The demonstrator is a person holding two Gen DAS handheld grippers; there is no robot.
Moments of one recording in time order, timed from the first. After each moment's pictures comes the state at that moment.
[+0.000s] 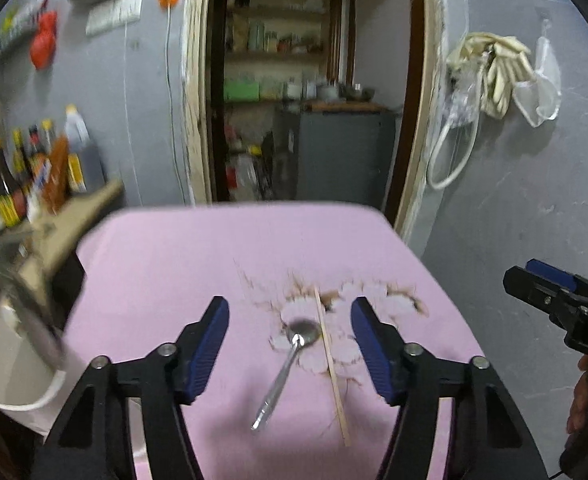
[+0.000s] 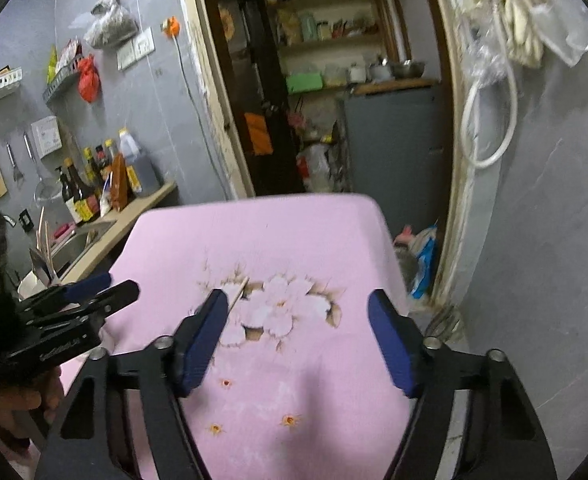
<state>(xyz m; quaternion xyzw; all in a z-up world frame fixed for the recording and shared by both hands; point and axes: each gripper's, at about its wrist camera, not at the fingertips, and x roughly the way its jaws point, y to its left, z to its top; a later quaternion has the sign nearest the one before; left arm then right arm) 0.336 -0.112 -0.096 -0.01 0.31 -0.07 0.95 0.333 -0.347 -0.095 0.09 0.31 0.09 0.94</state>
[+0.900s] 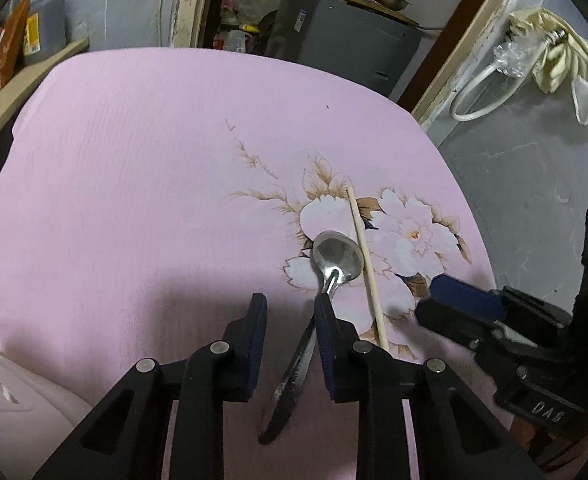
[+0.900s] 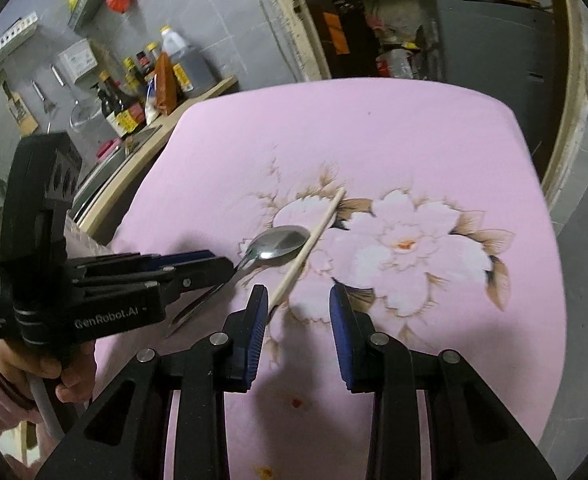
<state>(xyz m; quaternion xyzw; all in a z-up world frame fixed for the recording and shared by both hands) 0.414 -0.088 -0.185 -0.11 0.50 -0.12 0.85 0.412 -0.247 -0.194 0.07 0.46 0.24 0.85</state>
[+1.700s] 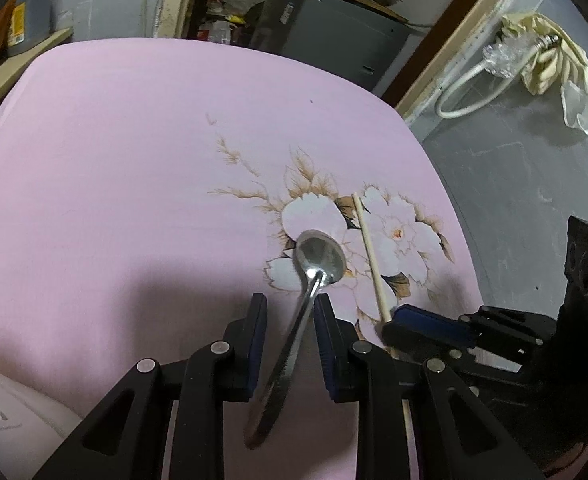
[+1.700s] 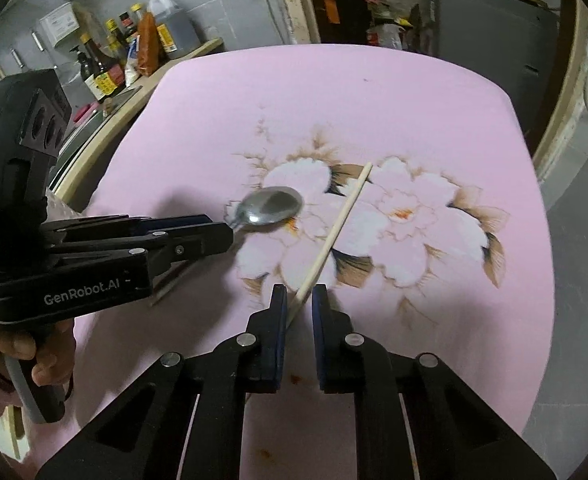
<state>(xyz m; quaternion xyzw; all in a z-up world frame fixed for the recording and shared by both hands) 0.424 -0.091 -0.186 -0.12 0.51 -0.16 0.84 0.410 -0.236 -0.193 0.01 0.52 0.20 0.83</state>
